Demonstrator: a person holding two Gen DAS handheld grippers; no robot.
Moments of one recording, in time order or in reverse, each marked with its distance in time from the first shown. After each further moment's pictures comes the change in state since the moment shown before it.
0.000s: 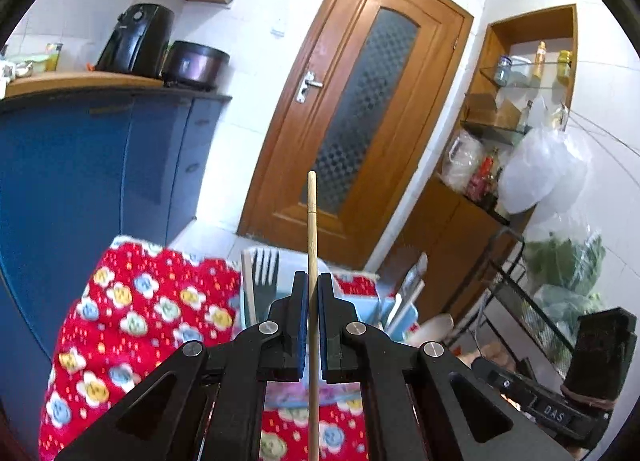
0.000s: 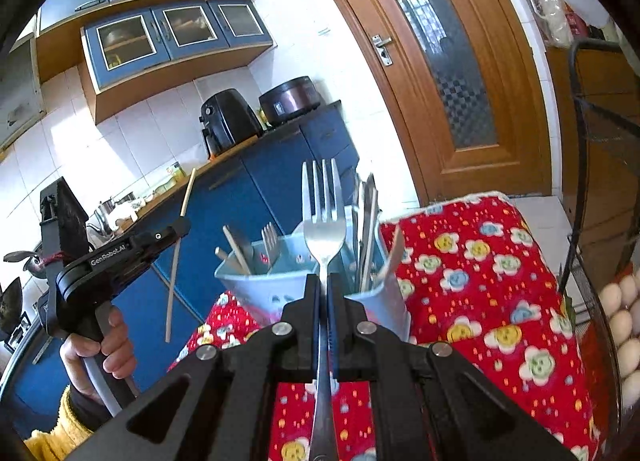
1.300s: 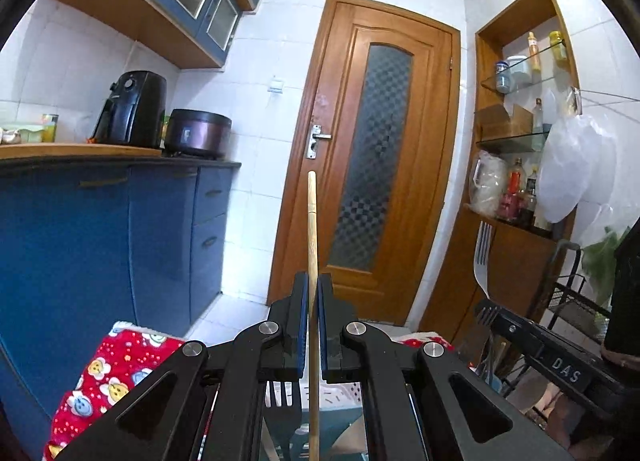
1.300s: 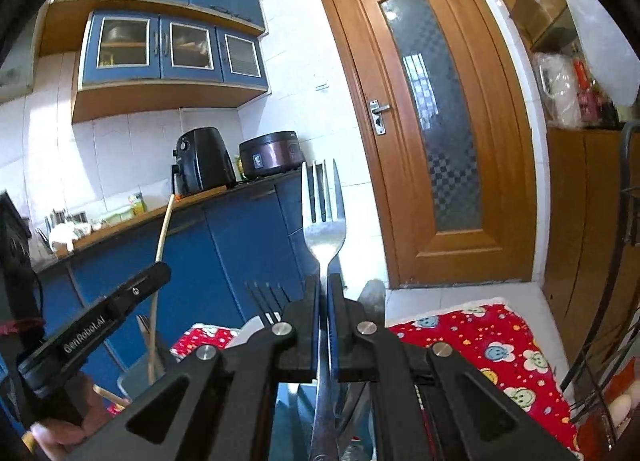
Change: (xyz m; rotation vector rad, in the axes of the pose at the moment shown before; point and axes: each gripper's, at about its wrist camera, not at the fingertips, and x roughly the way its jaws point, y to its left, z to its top) left arm 0.080 -0.006 0.006 0.159 -0.231 0.106; right arm 0.097 0.008 0.038 -0.179 -0.241 -0.147
